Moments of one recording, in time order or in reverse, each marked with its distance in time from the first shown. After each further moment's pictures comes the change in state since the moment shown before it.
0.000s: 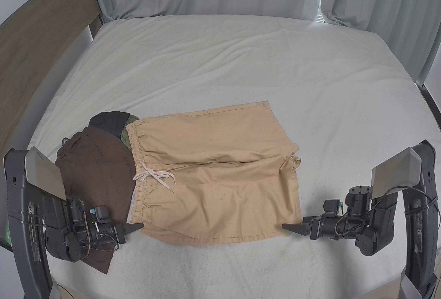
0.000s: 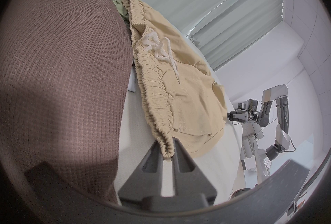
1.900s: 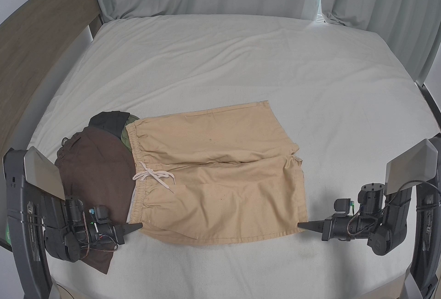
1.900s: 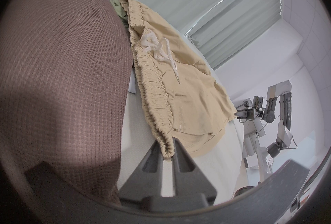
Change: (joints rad) left arm 0.008 -0.002 0.005 0.000 -0.001 0.040; right arm -0.037 -0.128 0.120 0.008 0.060 0.021
